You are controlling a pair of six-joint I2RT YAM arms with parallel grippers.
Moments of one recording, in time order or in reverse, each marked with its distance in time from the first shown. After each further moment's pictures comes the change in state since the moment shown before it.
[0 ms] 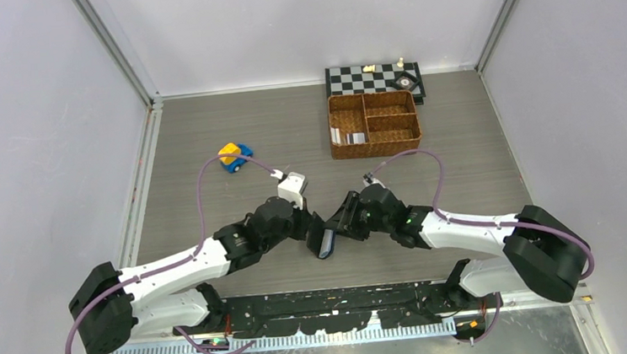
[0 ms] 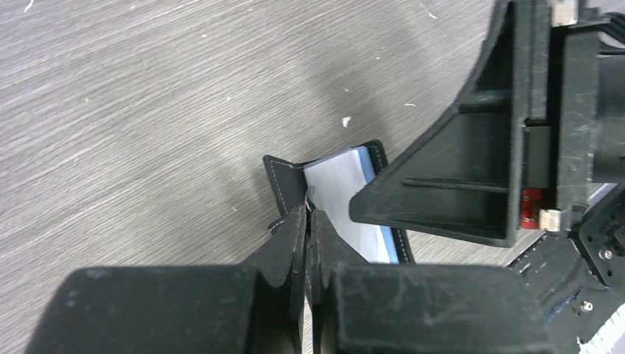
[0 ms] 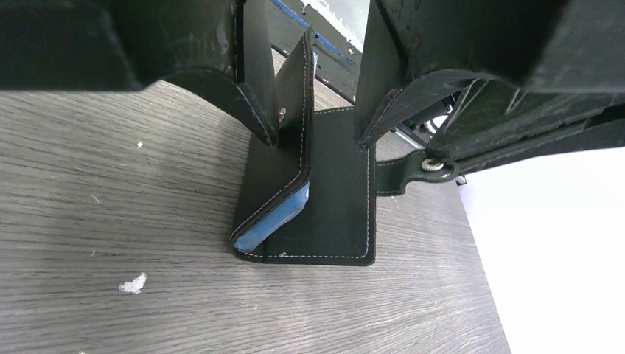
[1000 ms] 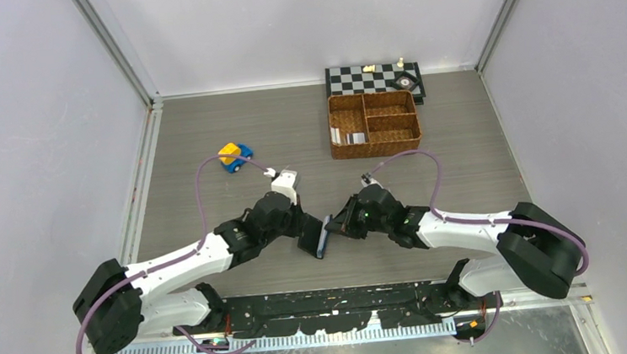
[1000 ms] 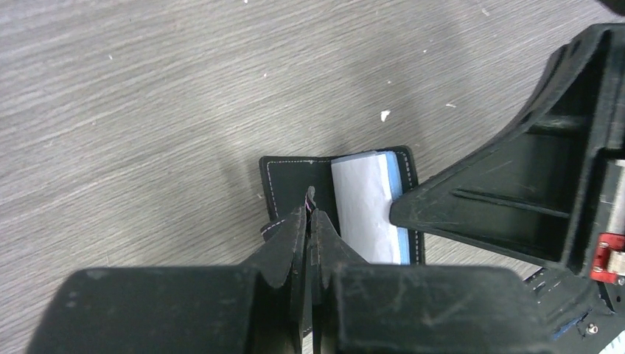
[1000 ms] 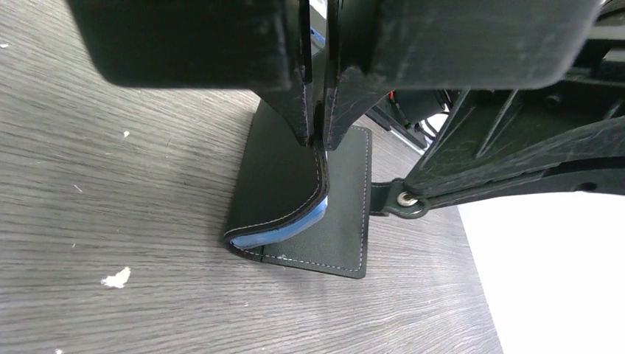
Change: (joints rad) left arm 0.077 0.032 -0.002 -0.050 0.017 -0.077; right arm 0.004 0.027 -0.004 0.046 -0.005 0.011
